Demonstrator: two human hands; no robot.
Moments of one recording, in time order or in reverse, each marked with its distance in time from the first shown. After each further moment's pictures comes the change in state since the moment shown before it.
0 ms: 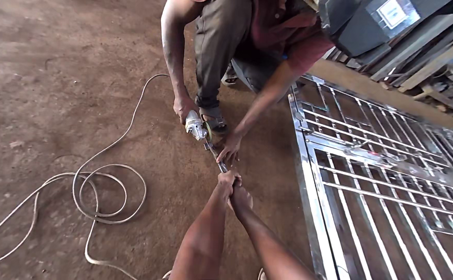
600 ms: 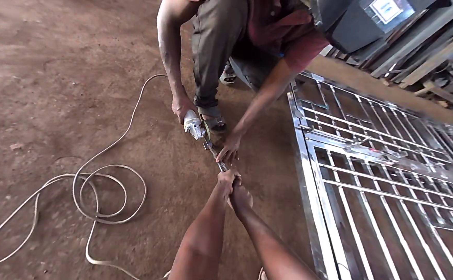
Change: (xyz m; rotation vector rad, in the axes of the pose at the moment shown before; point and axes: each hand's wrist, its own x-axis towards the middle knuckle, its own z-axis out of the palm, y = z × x) left_hand 0.020 -0.009 -0.003 0.059 -0.017 0.071; right_hand 0.006 0.003 0.007 0.012 0.016 0.021
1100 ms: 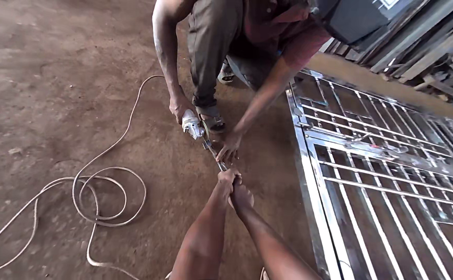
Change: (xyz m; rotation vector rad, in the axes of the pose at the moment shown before) left_hand -0.097 0.057 0.003 0.077 0.022 0.001; right_hand -0.004 -0.001 -0.005 0.011 0.009 0.014
